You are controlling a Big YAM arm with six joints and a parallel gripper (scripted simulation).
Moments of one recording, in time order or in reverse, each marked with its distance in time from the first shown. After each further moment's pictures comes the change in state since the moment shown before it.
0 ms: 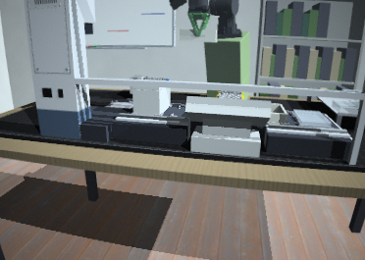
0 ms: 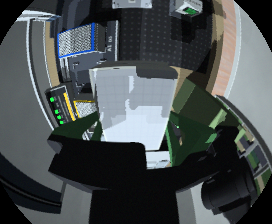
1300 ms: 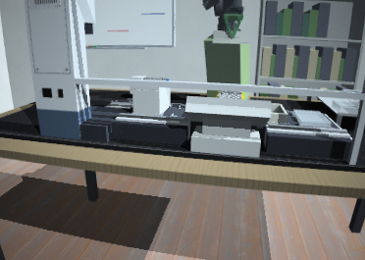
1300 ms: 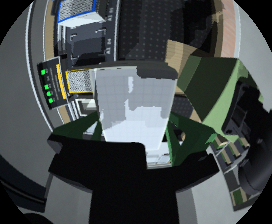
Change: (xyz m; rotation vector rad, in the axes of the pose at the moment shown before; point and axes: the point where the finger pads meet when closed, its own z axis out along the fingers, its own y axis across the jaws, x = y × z) arm 0.115 0.003 0.002 0.007 -0.006 -0.012
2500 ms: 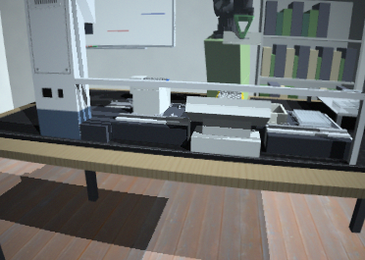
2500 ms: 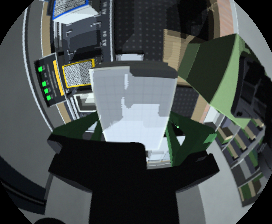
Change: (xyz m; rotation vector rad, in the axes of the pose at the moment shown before) arm 0.036 -0.003 0.002 0.005 -0.001 0.063
